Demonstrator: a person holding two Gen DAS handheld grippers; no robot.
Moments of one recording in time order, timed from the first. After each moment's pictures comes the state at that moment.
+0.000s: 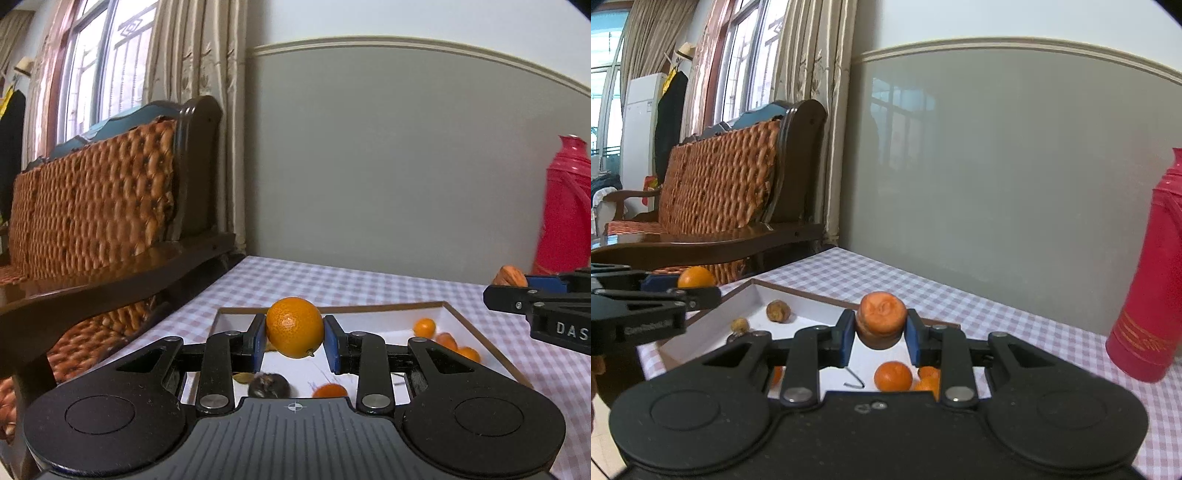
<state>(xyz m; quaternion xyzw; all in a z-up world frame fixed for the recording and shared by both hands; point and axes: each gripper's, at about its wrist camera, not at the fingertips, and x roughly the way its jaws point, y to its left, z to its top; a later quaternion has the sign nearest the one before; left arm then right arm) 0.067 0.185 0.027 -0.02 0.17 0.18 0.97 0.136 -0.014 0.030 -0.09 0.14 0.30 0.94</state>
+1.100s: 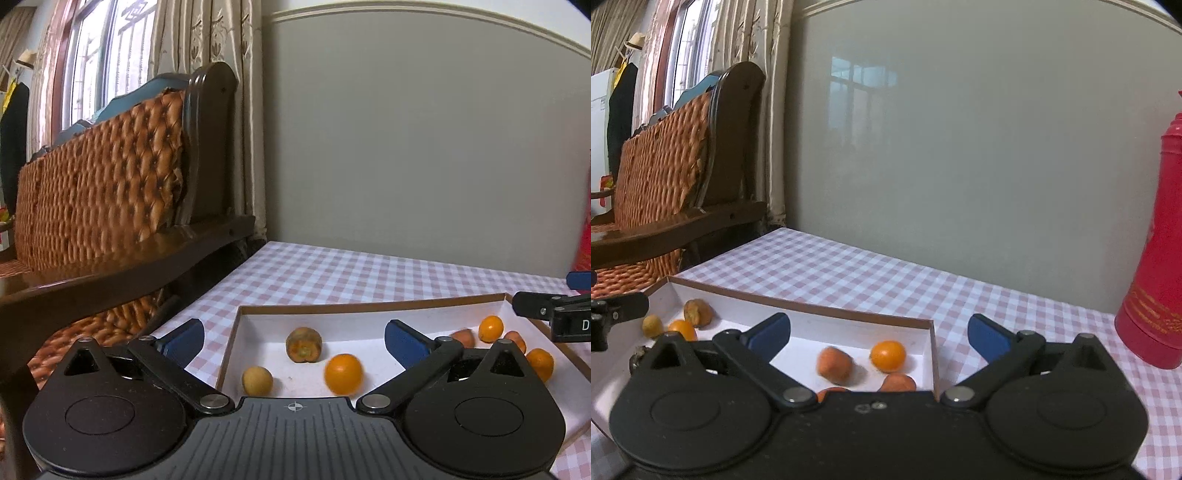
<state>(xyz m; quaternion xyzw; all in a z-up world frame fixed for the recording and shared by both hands) 0.123 0.232 -0.003 -0.02 0.19 0.19 0.96 0.219 0.004 -0.008 -0.07 0.18 0.25 0.95</state>
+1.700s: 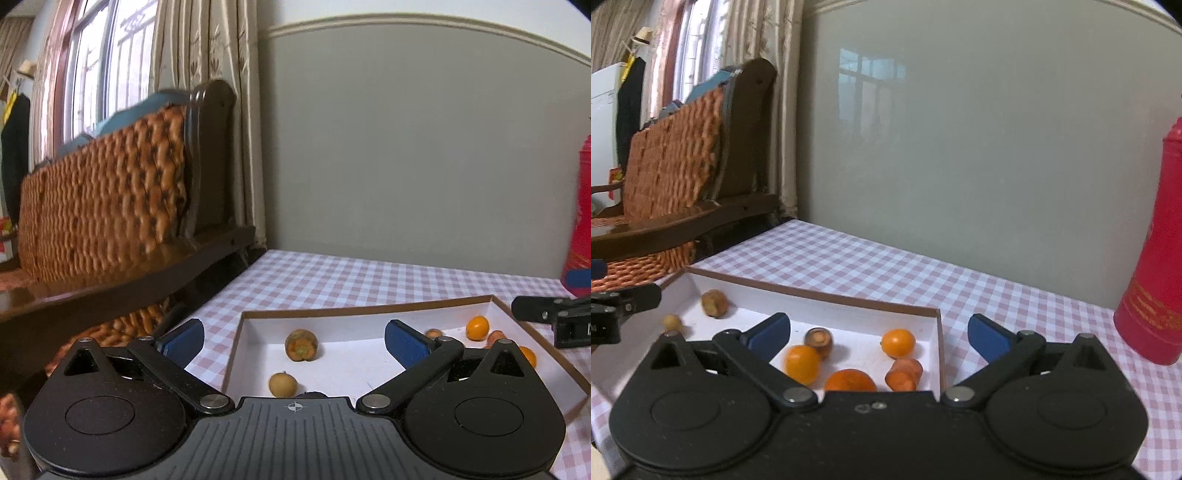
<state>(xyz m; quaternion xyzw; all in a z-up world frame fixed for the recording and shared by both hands) 0.098 0.214 0.015 0.00 0.18 0.20 0.96 0.198 0.000 0.008 -0.08 0.18 0.26 0.94</state>
